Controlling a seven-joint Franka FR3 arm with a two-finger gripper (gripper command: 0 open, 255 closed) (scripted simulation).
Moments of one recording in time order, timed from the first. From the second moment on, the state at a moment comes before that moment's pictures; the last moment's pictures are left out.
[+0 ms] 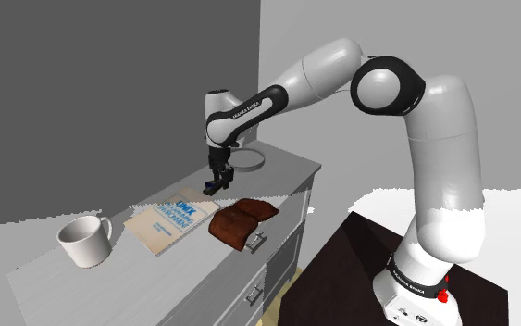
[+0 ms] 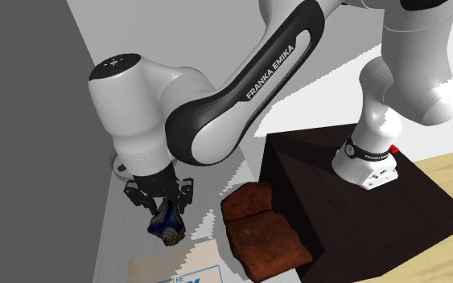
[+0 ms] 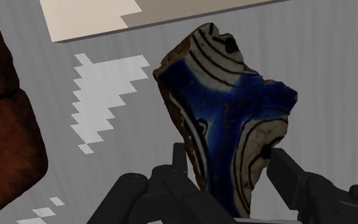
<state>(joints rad) 0.05 0.47 0.17 -1.74 -0.03 2.20 1.94</state>
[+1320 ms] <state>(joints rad) 0.04 0.40 0.18 -1.68 -0.02 2.07 1.94</state>
